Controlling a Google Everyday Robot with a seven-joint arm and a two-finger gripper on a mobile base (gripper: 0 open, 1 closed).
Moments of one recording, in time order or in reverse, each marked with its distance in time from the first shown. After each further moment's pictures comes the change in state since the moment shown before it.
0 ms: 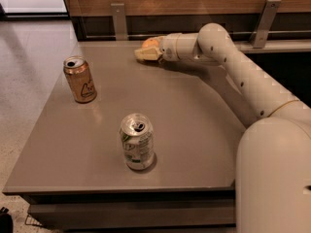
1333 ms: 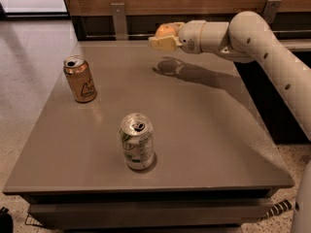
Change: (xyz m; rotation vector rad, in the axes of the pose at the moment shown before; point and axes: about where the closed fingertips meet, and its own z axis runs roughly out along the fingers) arm -0.059 0.034 -0.095 0.000 -0.098 -0.075
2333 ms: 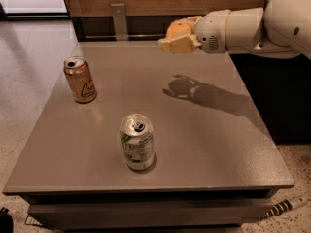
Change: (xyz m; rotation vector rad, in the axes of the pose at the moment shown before) arm -0.045 0.079 -0.088 0.003 0.109 -0.073
